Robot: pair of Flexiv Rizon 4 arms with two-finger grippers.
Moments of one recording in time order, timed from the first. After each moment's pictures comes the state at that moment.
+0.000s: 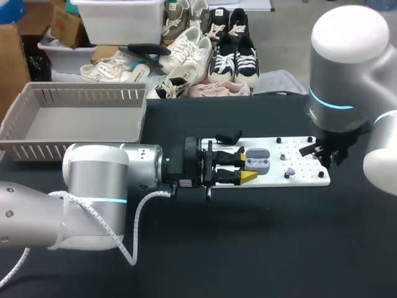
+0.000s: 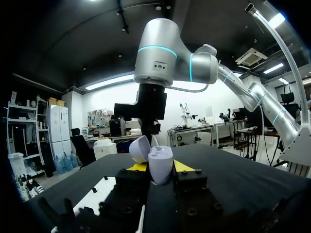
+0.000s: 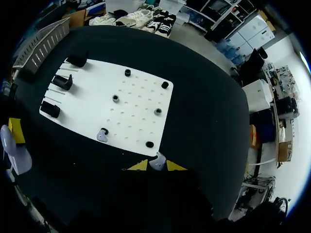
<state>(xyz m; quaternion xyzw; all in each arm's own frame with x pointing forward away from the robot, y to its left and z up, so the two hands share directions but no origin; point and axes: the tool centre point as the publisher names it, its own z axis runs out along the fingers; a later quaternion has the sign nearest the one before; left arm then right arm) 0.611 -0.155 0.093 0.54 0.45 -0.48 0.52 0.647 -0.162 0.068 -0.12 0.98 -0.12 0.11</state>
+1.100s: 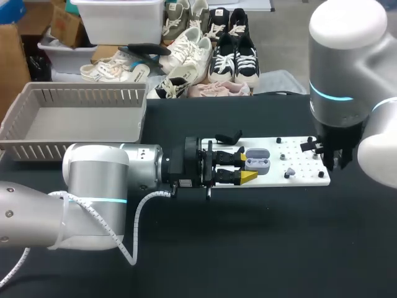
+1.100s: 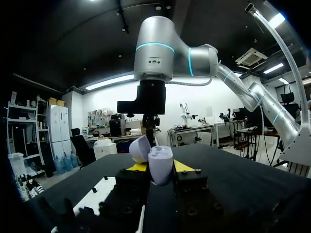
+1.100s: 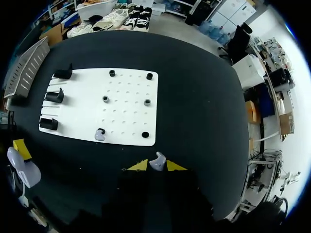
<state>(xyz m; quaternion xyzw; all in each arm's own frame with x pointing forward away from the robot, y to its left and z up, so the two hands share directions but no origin) 0.611 -0.155 0.093 0.54 0.45 -0.48 0.52 0.634 -0.164 0.075 -0.03 0.99 -0.12 0.09</state>
